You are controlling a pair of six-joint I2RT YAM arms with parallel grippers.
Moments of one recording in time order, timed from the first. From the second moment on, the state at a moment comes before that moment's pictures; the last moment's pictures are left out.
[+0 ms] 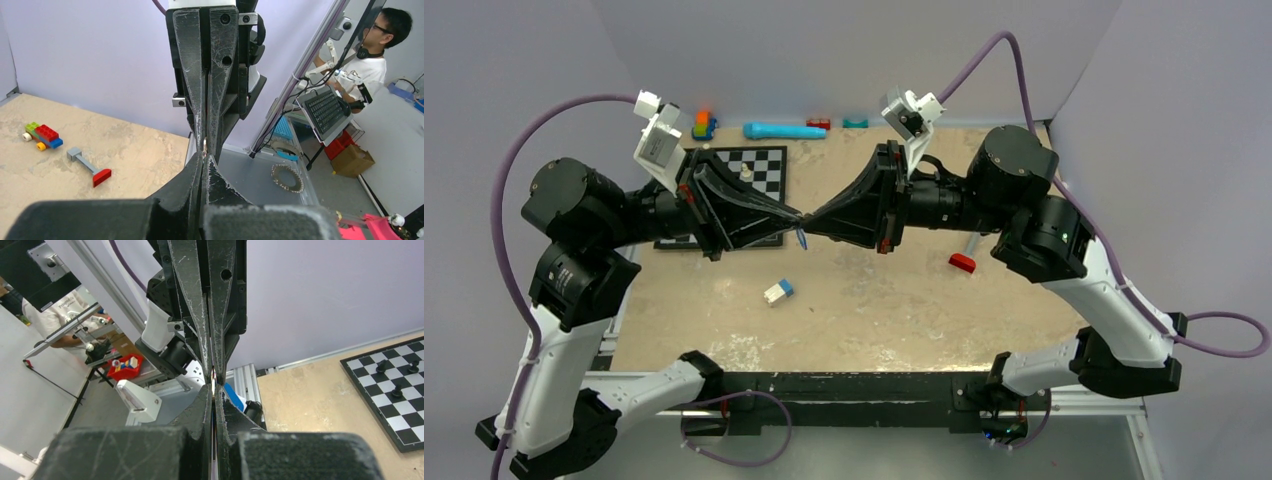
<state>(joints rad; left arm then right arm) -0.59 1.00 1.69 -0.41 0.85 -0.55 1.09 1.34 1.95 -0.50 -0.41 0.43</state>
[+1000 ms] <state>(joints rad) -0.59 0.88 1.41 0.11 0.62 -0.87 1.09 1.33 1.86 -0.19 -0.34 0.50</state>
